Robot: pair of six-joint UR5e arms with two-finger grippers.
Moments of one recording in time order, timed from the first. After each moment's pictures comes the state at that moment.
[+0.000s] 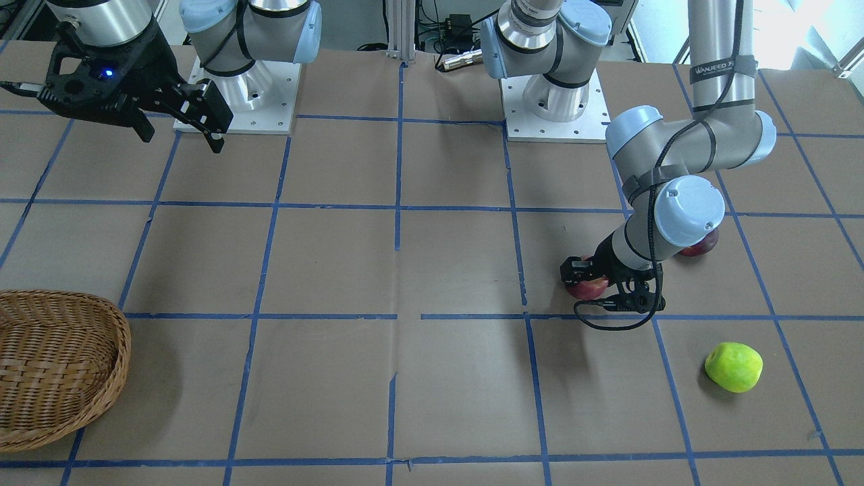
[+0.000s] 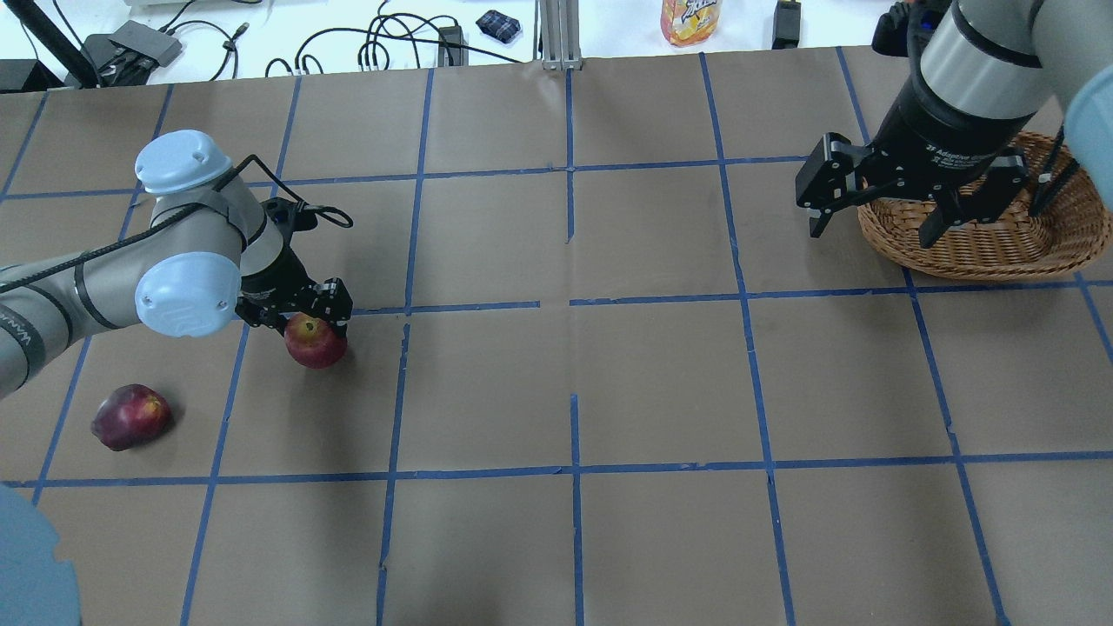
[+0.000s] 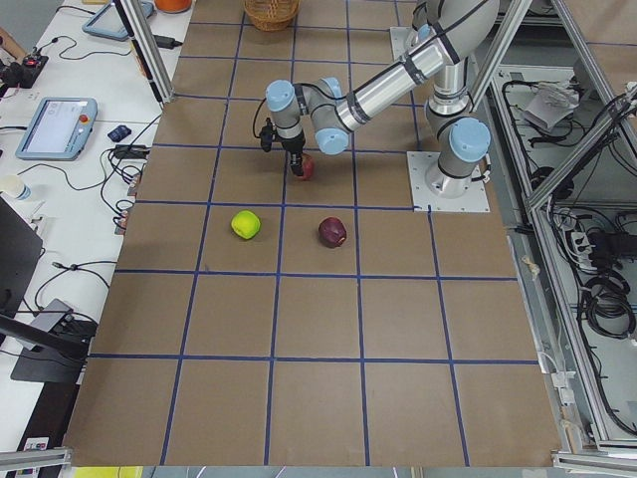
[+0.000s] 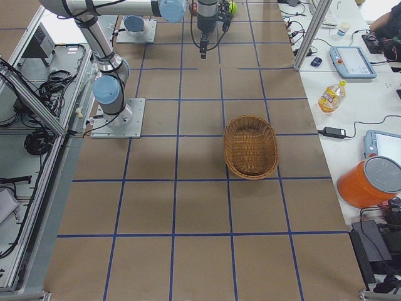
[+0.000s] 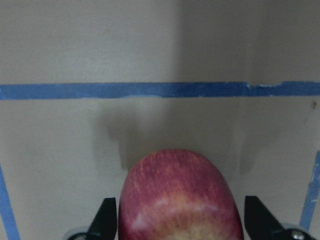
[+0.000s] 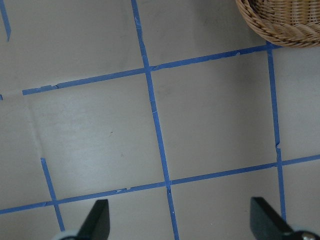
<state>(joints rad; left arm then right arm) -1.38 -1.87 -1.94 -1.06 1.55 0.15 1.51 -1.68 1.65 -1.53 -1.57 0.11</state>
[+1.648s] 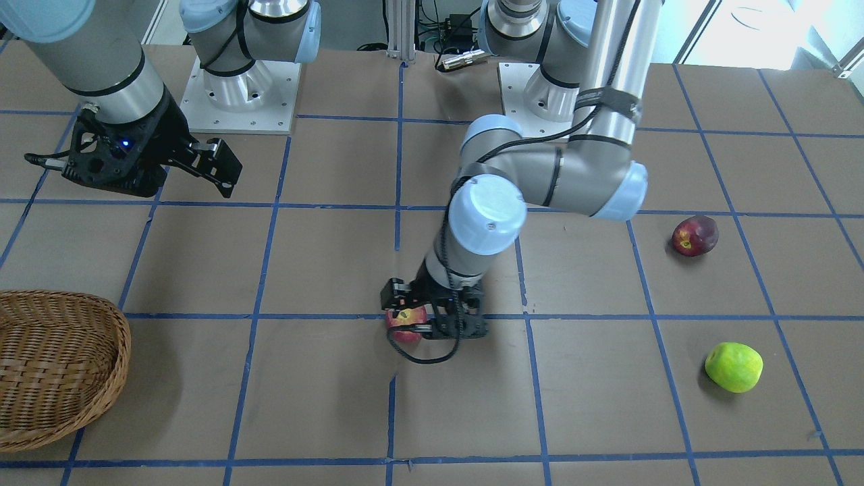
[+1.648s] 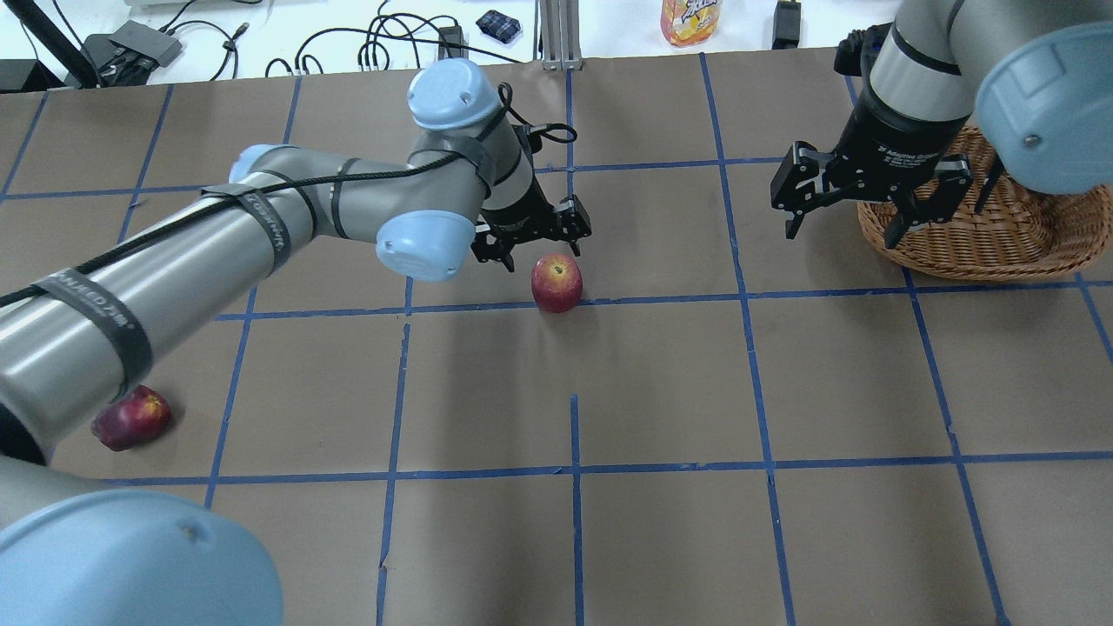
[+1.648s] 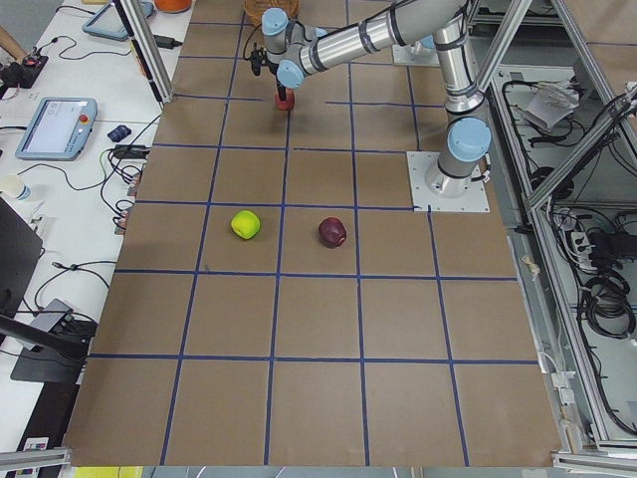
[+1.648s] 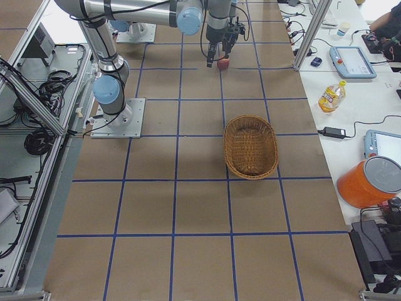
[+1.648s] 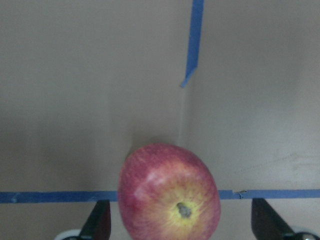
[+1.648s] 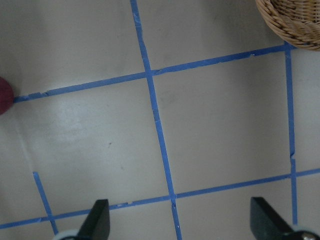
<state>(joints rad) -1.76 -2.02 -1.63 -1.04 1.37 -0.29 1.52 -1.54 1.64 -1.60 -1.56 0.13</state>
